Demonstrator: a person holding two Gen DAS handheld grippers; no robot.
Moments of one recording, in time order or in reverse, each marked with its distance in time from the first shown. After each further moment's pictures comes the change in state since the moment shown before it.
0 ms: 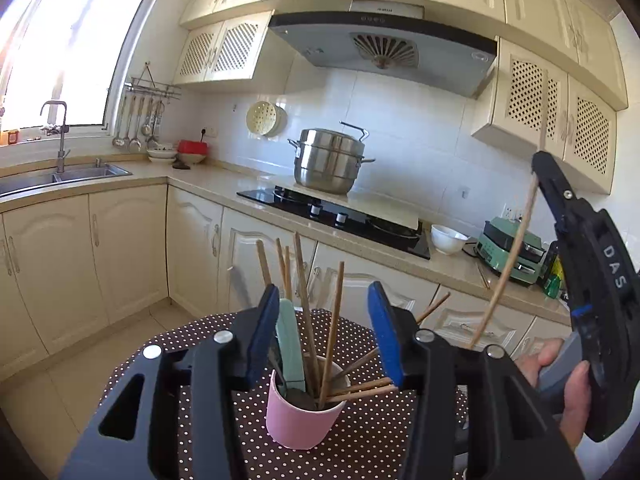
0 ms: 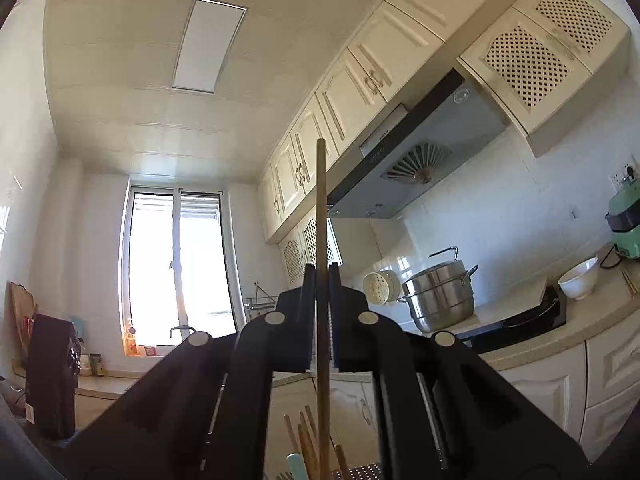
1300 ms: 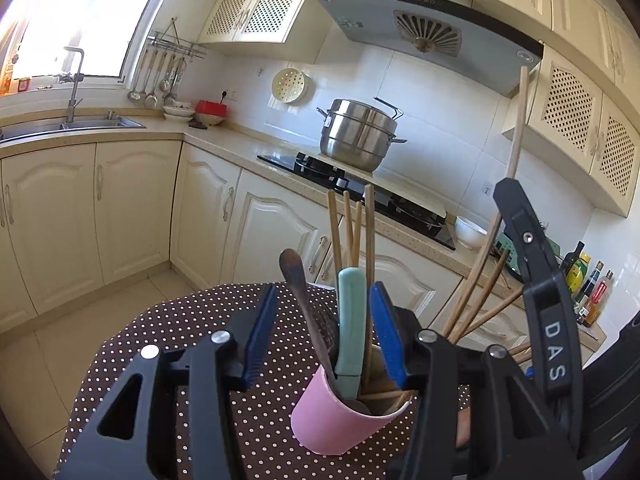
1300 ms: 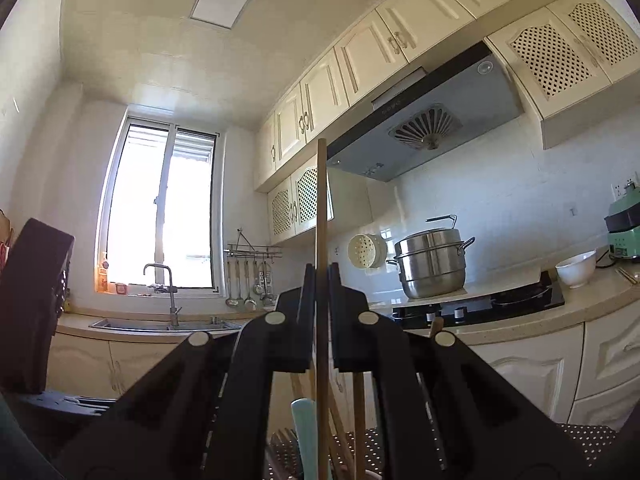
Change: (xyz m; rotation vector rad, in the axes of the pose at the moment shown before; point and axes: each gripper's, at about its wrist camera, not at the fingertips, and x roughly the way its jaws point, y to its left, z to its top) left arm 0.063 0.066 -0.026 -0.117 0.092 0.005; right arm 0.037 0.036 -0.107 -0.165 0.132 -0.055
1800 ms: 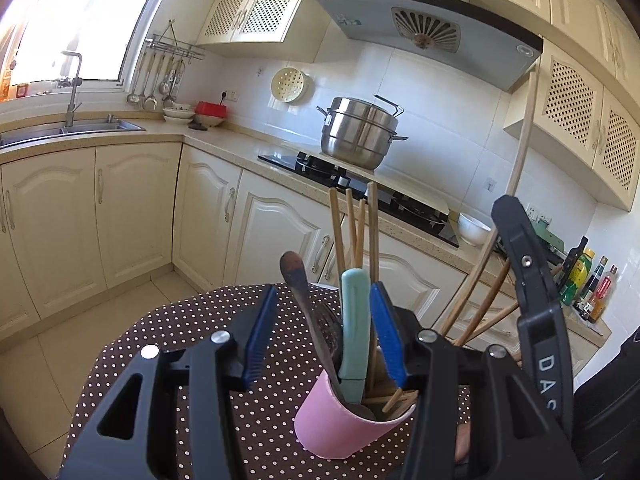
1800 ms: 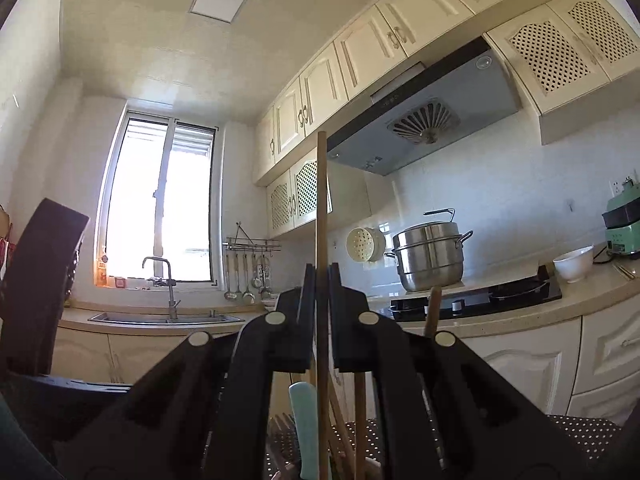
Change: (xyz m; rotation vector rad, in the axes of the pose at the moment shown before) left arm 0.007 0.000 0.002 0.016 0.003 0.010; right arm -0.002 -0.001 -0.007 0.003 0.027 -0.002
